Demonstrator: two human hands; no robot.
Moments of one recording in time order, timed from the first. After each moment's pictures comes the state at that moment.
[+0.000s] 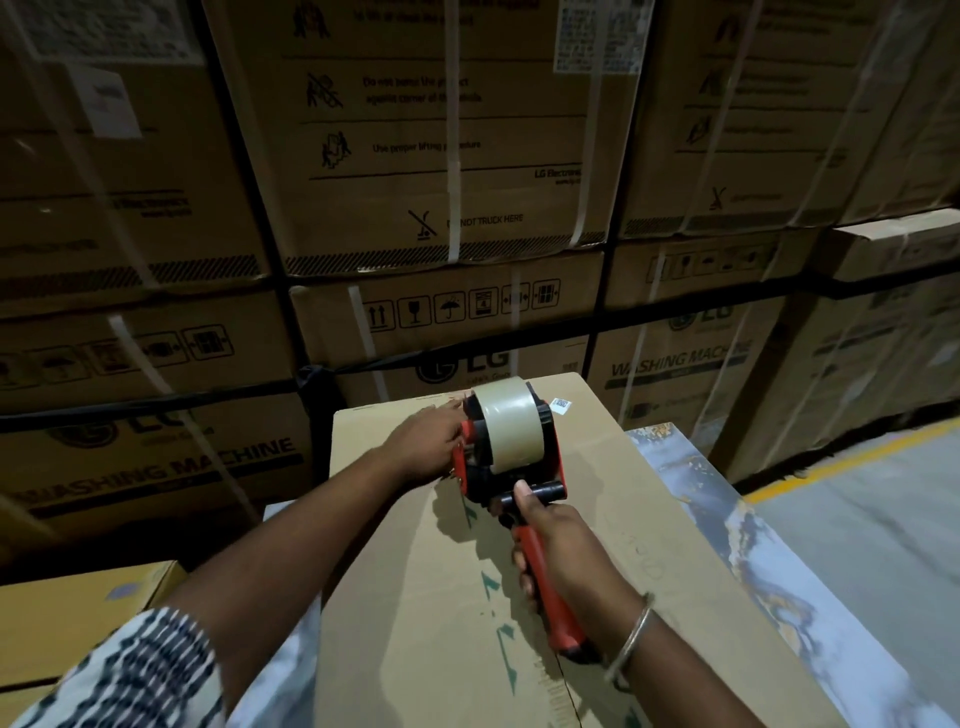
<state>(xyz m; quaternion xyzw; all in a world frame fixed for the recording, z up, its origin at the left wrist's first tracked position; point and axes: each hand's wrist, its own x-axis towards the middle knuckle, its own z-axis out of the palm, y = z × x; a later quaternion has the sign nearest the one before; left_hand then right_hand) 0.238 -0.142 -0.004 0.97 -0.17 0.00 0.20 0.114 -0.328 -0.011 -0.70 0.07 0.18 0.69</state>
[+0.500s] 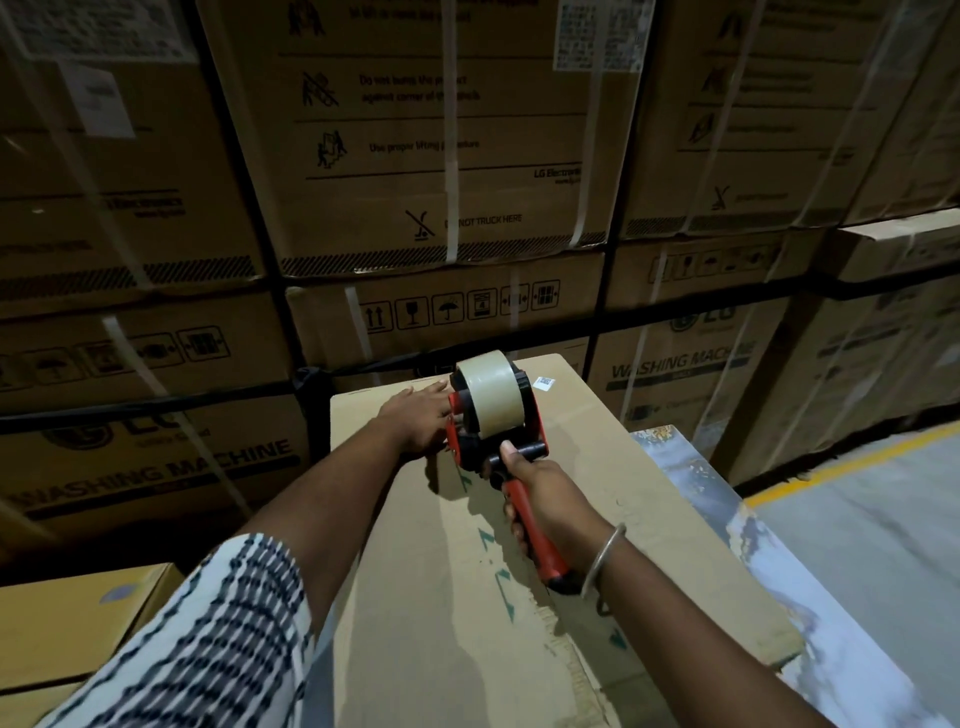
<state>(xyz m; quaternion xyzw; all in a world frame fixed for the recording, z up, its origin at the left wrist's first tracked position) 0.291 -0.126 -0.008 0.99 -0.14 -0.06 0.02 0.169 -0.326 0.000 -0.72 0.05 0.20 0.66</state>
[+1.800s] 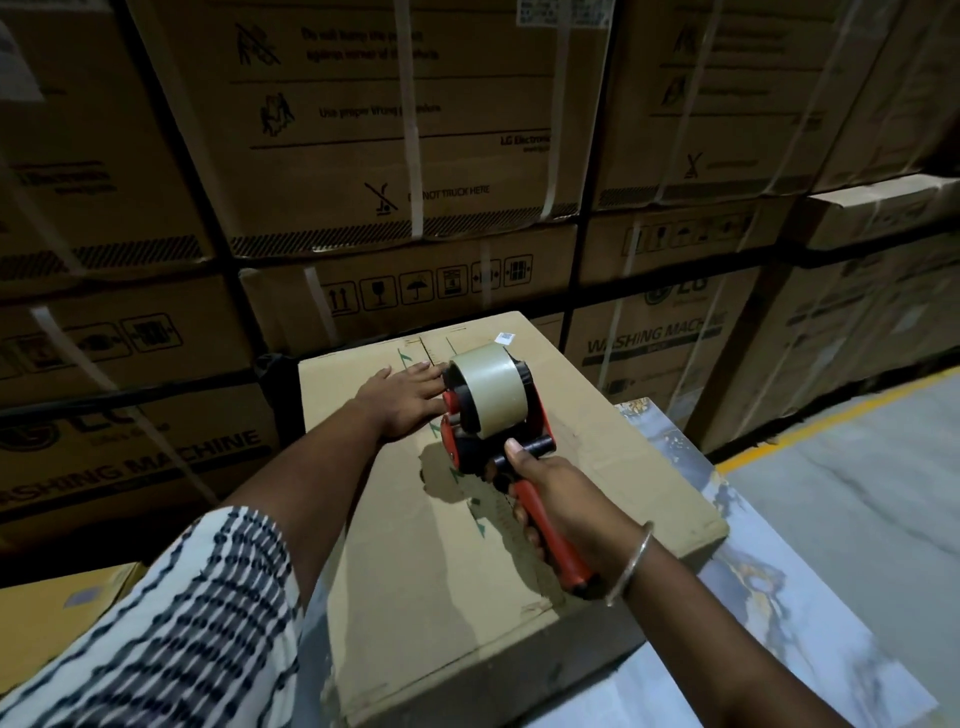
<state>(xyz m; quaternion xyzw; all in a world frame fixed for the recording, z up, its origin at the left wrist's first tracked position) 0.324 -0.127 -0.035 0.98 -0.20 -0.07 -0.06 0.149 -0.360 0.014 -0.72 0.05 0.23 0.65</state>
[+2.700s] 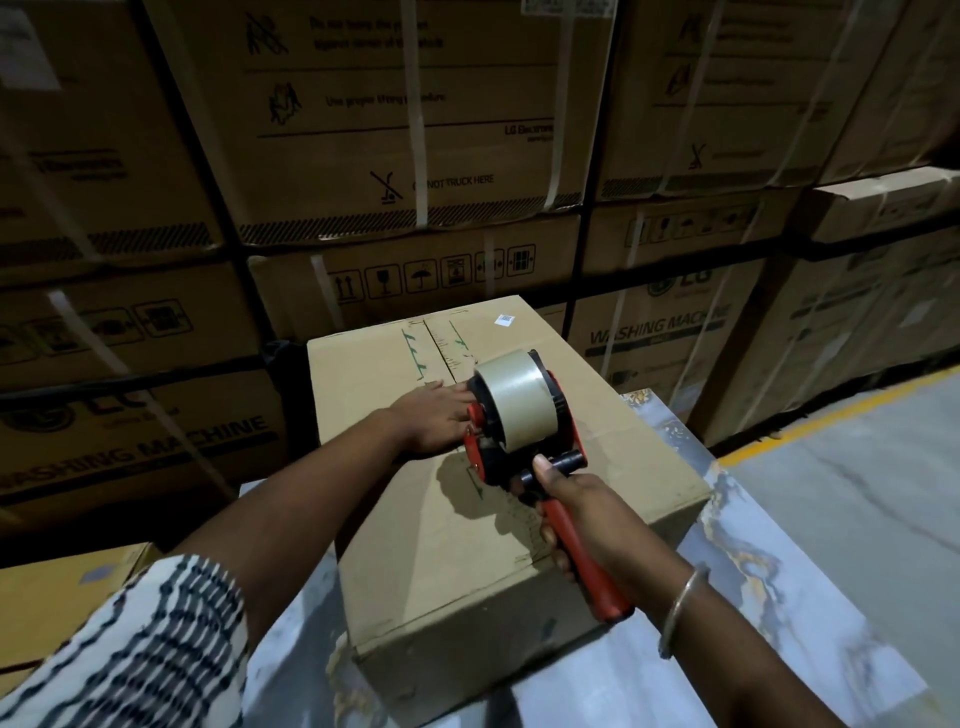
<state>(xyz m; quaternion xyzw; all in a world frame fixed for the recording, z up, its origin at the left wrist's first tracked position) 0.264 -0.171 -0.018 0.95 -0.30 -0.07 0.02 0.111 -0.384 0.012 -0.75 0.05 0.21 0.62</state>
